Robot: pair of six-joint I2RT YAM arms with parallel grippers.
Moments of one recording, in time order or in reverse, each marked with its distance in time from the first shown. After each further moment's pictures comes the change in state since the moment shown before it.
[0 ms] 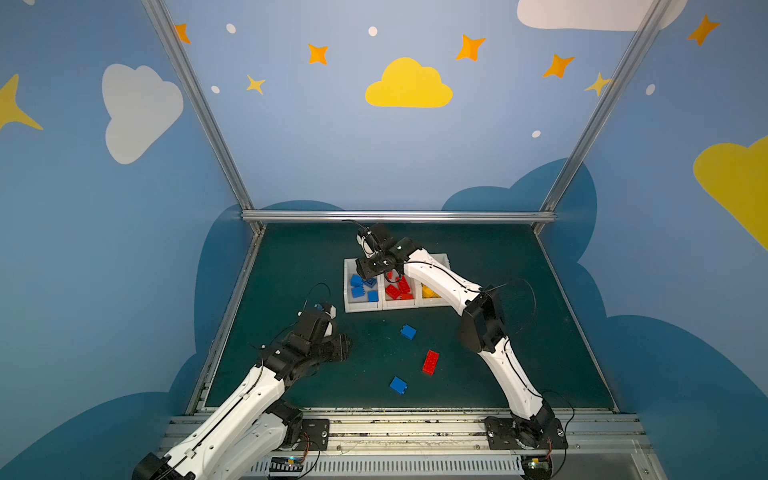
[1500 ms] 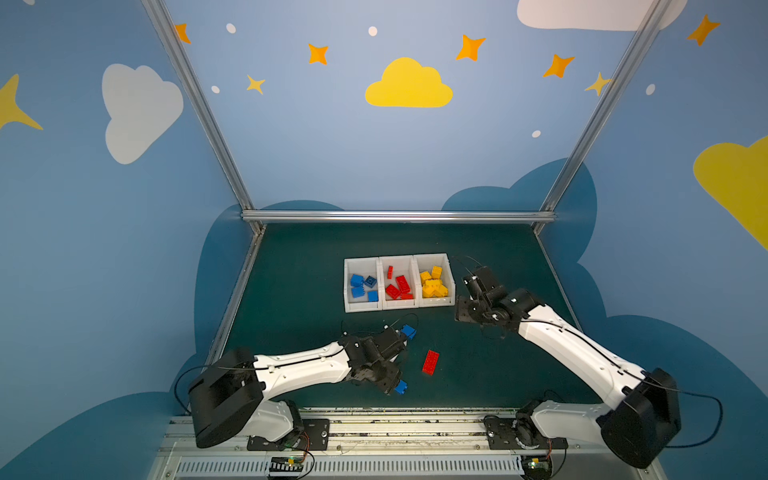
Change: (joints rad) left arm -0.589 0.607 0.216 0.083 -0.039 0.114; right arm -0.215 -1.207 -1.383 0.027 0.225 0.386
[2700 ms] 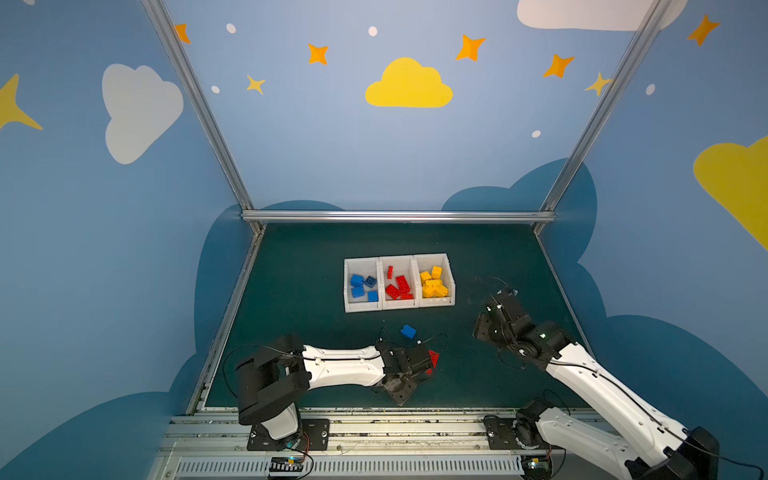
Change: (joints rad) left arm -0.134 0.216 0.152 -0.089 -0.113 0.016; right arm -0.017 -0.280 -0.197 -0.019 0.066 0.142
